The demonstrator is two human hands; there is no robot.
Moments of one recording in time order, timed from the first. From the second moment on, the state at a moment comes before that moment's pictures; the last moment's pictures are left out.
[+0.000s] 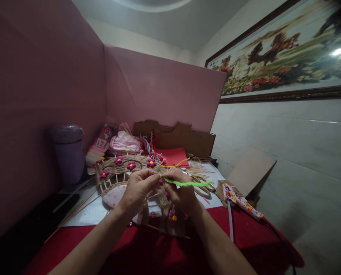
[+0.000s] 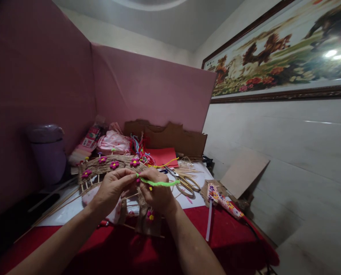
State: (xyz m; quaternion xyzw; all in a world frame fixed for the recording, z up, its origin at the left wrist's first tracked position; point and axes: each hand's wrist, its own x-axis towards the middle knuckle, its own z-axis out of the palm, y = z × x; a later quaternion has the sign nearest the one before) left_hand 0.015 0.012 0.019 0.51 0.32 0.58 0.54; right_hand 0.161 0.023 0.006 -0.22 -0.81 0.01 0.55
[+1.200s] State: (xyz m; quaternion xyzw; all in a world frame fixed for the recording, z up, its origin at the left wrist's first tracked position) left_hand 0.004 0.021 0.029 0.36 0.33 0.67 0.56; right_hand 0.264 0.050 0.039 -0.71 -0.68 -0.02 0.19
